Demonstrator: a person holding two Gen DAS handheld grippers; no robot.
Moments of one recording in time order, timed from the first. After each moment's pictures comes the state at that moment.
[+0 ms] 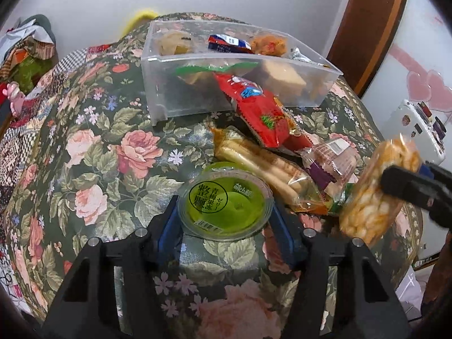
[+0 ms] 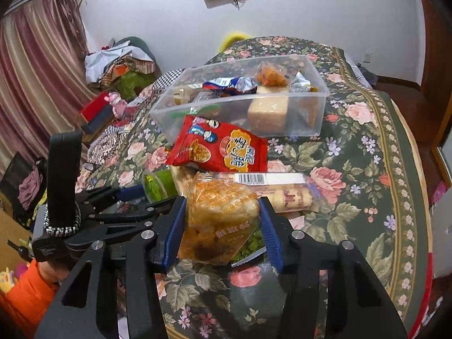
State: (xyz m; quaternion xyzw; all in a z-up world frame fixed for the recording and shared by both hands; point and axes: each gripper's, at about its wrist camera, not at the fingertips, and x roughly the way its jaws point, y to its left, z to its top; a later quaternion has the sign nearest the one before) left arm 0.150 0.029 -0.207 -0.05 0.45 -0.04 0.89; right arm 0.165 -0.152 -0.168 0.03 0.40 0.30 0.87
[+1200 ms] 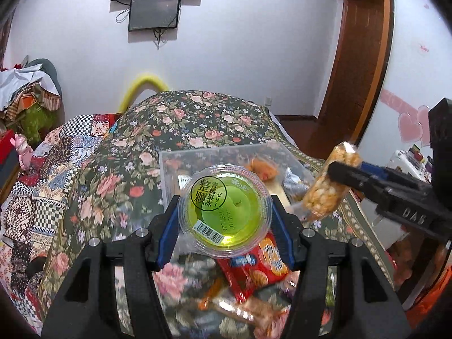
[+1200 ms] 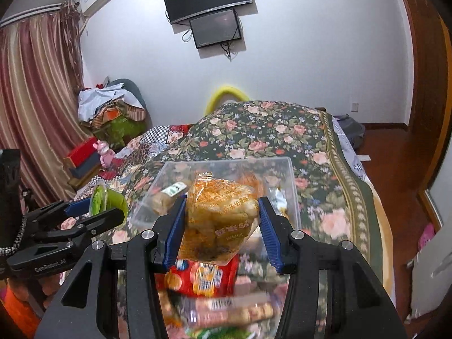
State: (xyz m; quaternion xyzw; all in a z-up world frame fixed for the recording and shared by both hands) left arm 0.204 0.047 -0.076 -0.04 0.32 -0.04 0.95; right arm 0.247 -0.141 -0.091 0.03 0.29 0.27 0.92
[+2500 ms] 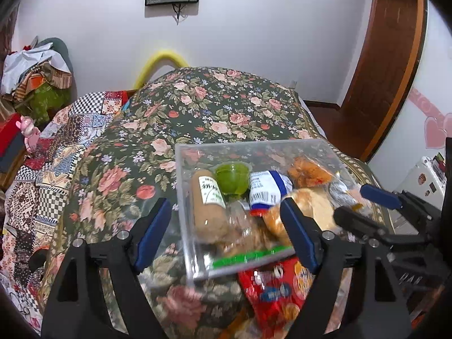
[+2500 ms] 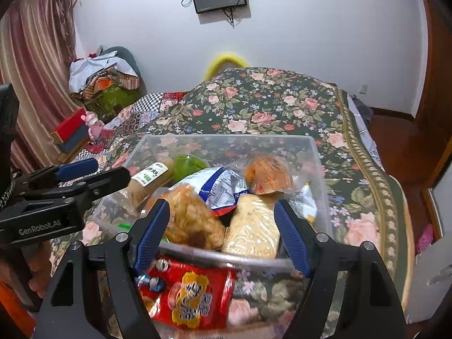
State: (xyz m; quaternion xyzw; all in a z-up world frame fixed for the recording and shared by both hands) left arm 0.264 0.070 -0.103 -0.05 0.37 0.01 0.93; right arm 0.288 -0.116 -0.124 -0.01 0.36 0.27 0.89
